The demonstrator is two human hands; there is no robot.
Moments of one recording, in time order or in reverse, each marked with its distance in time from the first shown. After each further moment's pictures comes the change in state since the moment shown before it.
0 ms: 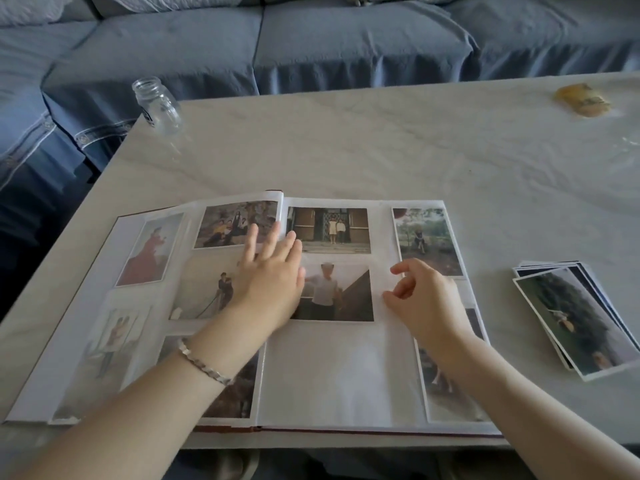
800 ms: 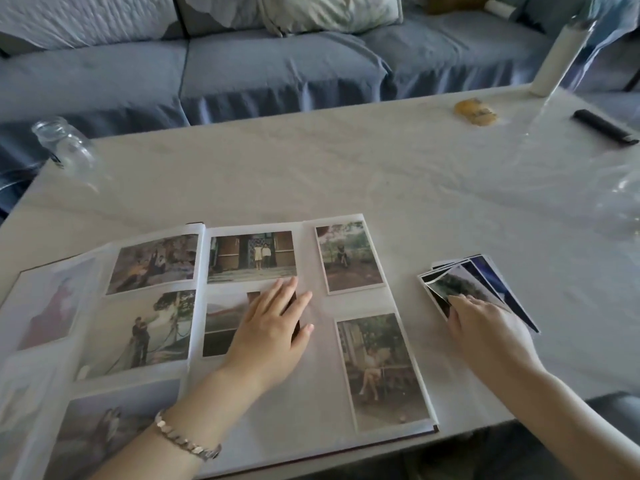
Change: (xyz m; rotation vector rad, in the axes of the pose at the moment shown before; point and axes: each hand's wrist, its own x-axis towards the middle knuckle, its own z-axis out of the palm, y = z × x) left_hand -0.007 0.079 0.008 -0.271 -0.071 0.254; right_hand -0.029 0.090 -0.101 -0.790 0.047 0.123
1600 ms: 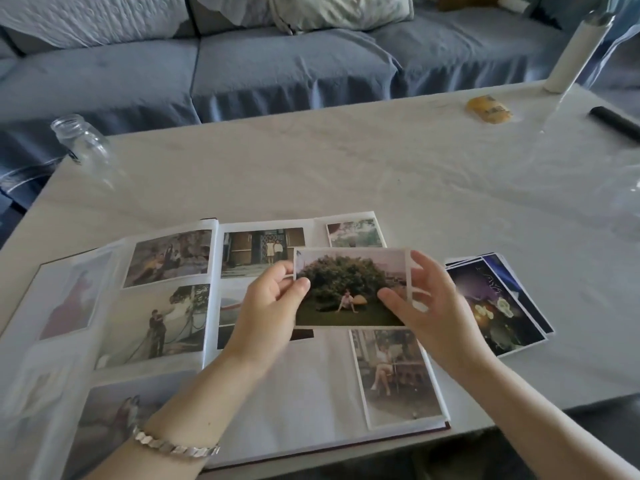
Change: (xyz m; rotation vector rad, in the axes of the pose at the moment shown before) left_hand -0.014 0.024 -0.050 -1.161 0.287 -0.295; right_hand -0.009 -0.068 -0.028 1.193 -0.076 0.020
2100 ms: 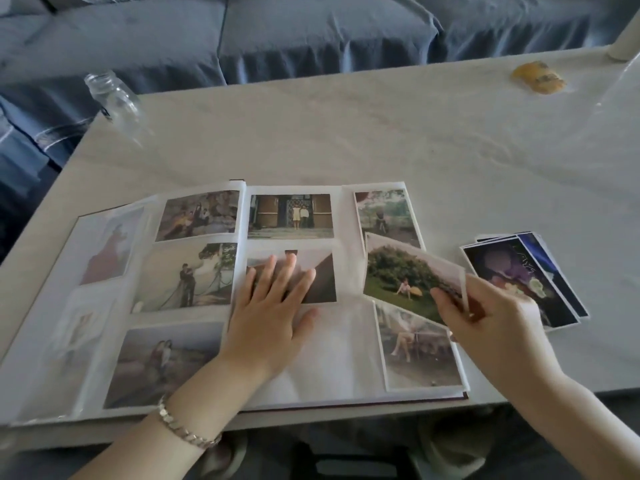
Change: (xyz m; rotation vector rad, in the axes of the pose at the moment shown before) left_hand -0.018 -0.079 -0.034 1.291 -0.142 0.238; right_hand -0.028 0.025 -0.013 -0.494 0.160 -0.530
